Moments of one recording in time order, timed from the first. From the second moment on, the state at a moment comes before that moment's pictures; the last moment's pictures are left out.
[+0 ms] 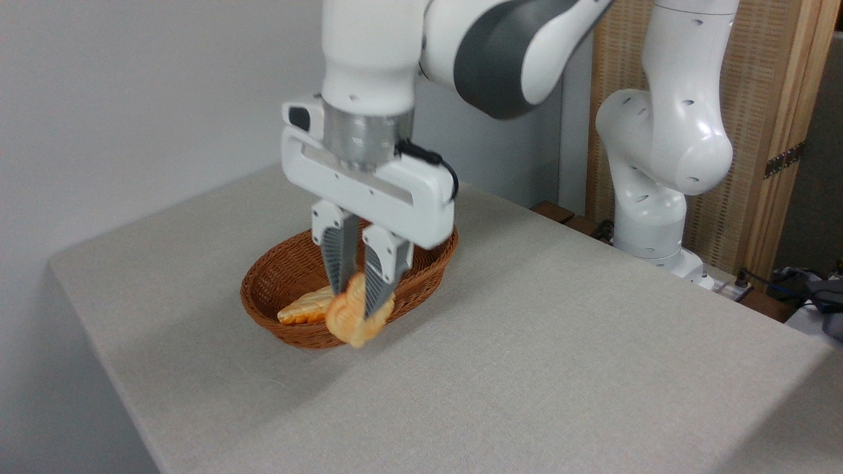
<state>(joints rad) -0.37 -0.16 0.39 -2.08 -0.11 2.08 0.58</state>
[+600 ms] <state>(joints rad) -0.37 -0.05 0.46 -2.08 -0.07 2.09 0.85</state>
